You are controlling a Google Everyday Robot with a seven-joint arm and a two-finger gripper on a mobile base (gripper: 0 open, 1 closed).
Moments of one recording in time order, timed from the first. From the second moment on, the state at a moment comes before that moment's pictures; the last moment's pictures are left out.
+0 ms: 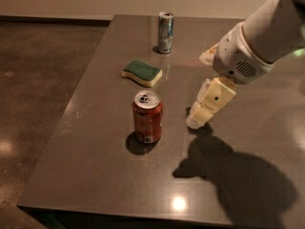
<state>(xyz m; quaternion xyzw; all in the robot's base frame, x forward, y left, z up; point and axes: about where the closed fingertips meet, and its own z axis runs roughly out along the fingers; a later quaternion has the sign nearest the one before) 0.468 -0.098 0.940 -0.59 0.76 0.12 0.26</state>
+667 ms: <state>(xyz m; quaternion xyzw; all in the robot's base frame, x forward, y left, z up) 0.485 -0.067 0.922 -0.59 0.75 0.14 0.27</state>
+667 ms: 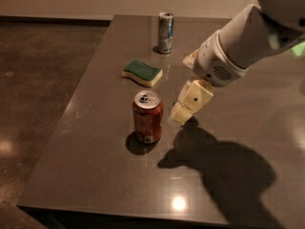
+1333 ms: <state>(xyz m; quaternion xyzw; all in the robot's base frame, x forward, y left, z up) 0.495 -0.049 0.909 -0.59 0.74 0.17 0.28</state>
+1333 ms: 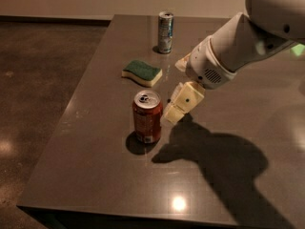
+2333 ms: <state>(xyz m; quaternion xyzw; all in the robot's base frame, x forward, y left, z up) 0.464 -0.015 0.904 -0.62 0.70 0.23 0.28</state>
